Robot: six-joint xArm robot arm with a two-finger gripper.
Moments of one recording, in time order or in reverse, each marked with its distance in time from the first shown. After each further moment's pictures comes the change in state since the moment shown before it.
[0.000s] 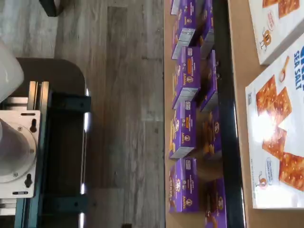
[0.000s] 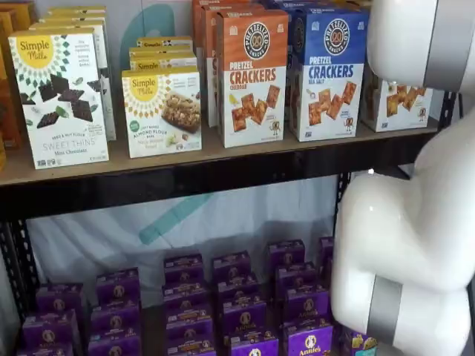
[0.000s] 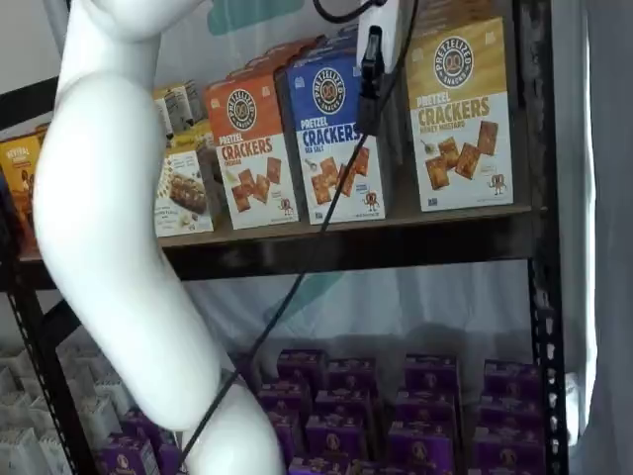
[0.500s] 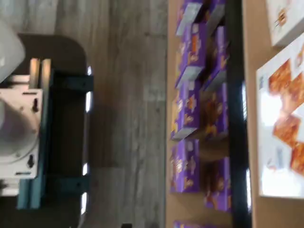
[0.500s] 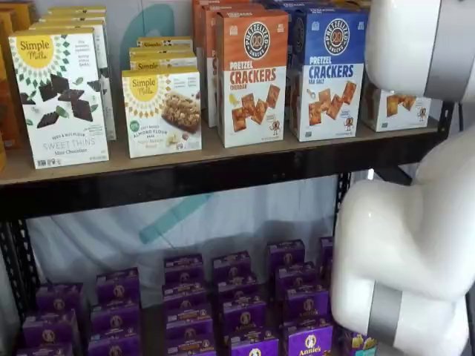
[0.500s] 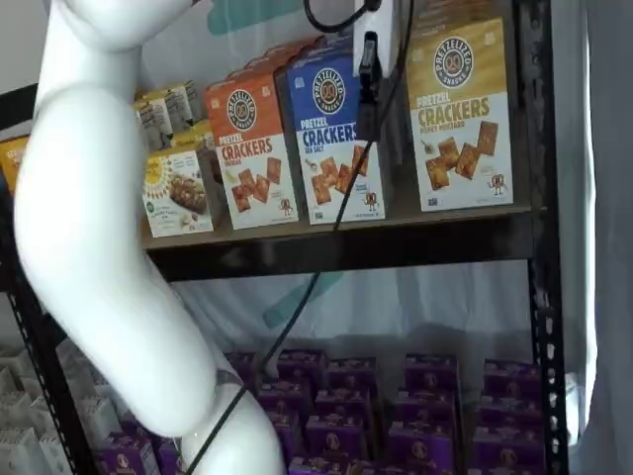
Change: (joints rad) arm 0.021 -0.068 0.067 -0.044 -0.059 -0.003
